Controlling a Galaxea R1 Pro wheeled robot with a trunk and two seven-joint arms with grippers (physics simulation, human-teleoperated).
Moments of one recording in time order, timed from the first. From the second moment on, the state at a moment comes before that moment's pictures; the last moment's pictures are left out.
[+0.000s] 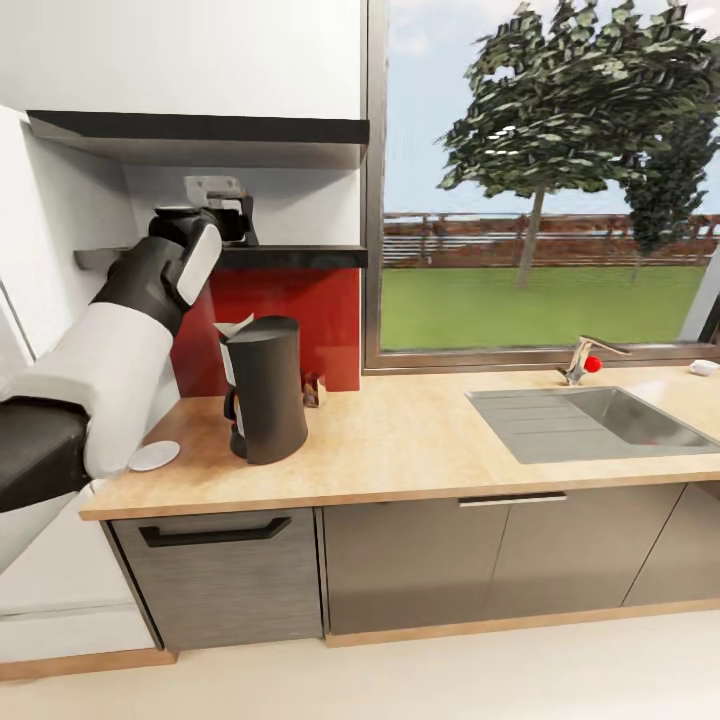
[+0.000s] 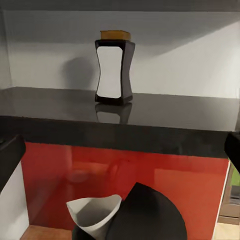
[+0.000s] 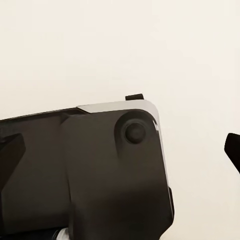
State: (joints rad) left arm -1.63 0.02 -0.18 -0.63 0.21 0.49 0.32; right arm 0.00 0.02 -0.08 -0.17 -0.08 -0.18 0.00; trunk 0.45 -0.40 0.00
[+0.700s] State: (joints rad) left arm -1.65 -0.03 -0.19 -0.56 0.20 0.34 0.49; right arm 0.00 0.02 -0.08 -0.17 -0.08 -0.18 0.00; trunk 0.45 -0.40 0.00
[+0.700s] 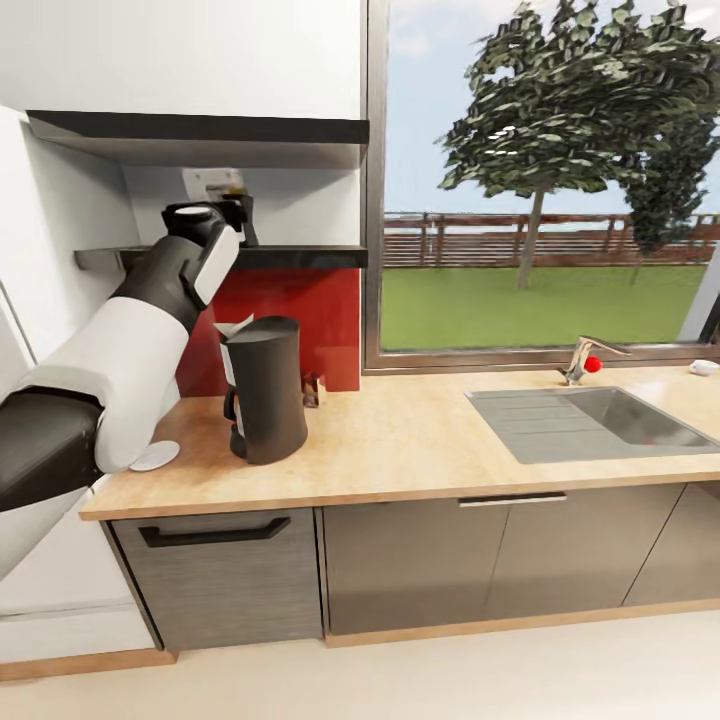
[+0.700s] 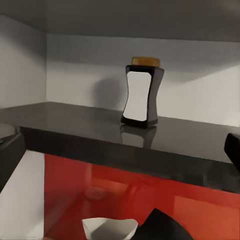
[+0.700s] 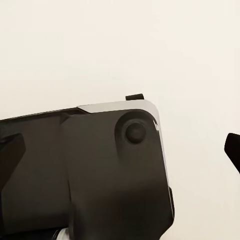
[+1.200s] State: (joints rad) left arm -1.65 -0.02 -0.18 -0.56 0.20 0.34 0.50; right arm 0.00 0.02 -0.08 -0.17 -0.09 -0.18 0.00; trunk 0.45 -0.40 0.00
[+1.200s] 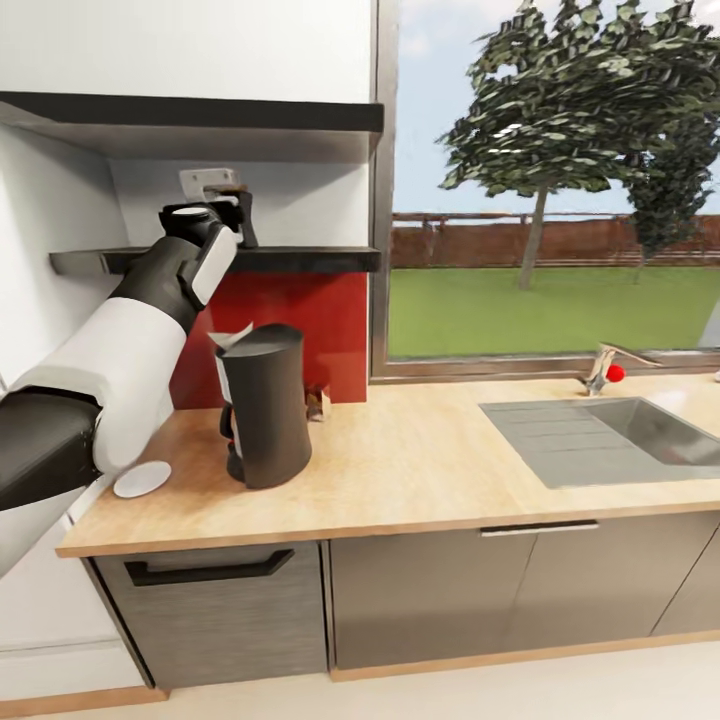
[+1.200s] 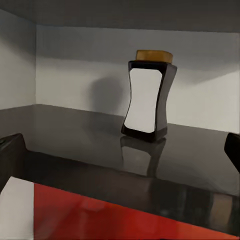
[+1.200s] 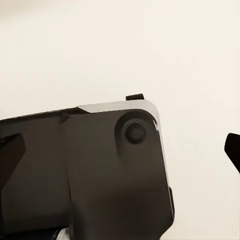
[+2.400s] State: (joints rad) left arm -1.65 -0.02 -0.18 -0.57 0.20 0.35 0.49; right arm 0.00 0.02 -0.08 -0.16 -0.08 -0.18 0.00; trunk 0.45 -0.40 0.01
